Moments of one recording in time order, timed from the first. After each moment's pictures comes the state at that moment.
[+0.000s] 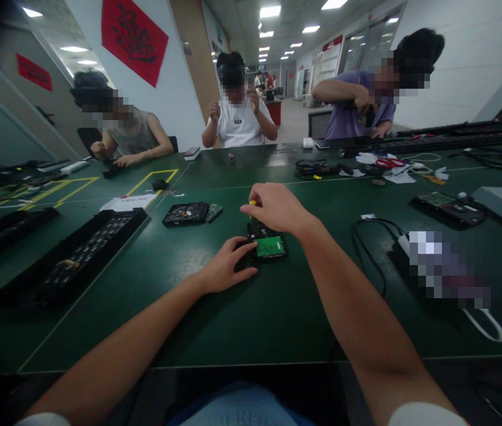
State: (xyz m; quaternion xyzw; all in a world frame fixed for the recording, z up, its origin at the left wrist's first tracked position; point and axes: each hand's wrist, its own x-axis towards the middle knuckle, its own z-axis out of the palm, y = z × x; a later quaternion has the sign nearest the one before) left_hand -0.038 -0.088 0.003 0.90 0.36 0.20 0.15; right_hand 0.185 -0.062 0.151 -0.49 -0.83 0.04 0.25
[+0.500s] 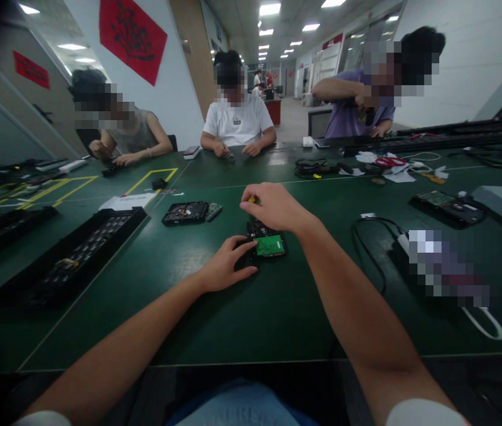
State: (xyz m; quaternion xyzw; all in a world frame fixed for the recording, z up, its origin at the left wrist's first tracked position) left_hand -0.037 -0.088 0.002 0.90 0.36 0.20 0.15; right_hand 0.182 -0.066 0.154 -0.47 -0.85 0.08 0.25
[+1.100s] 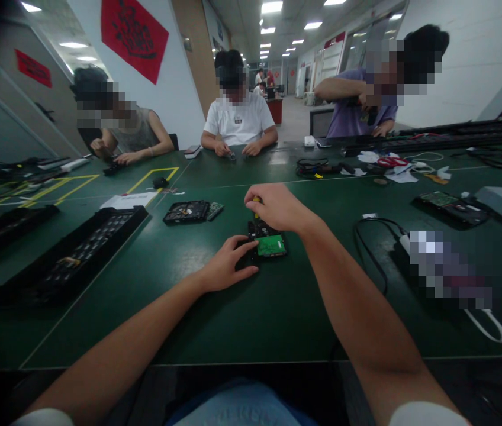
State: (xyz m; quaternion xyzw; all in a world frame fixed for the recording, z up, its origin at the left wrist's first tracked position) left_hand -0.038 -0.087 0.001 0.90 0.36 0.20 0.15; right_hand 0.184 -0.066 0.154 -0.47 -0.84 0.09 0.24
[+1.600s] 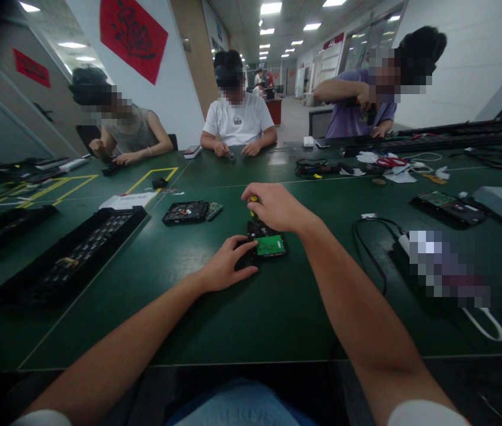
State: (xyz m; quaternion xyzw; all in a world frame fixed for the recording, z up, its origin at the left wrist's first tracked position) left_hand -0.037 -0.088 0.001 0.90 0.36 0.20 0.15; right_hand 0.184 -0.065 0.152 -0.46 -0.85 0.09 0.25
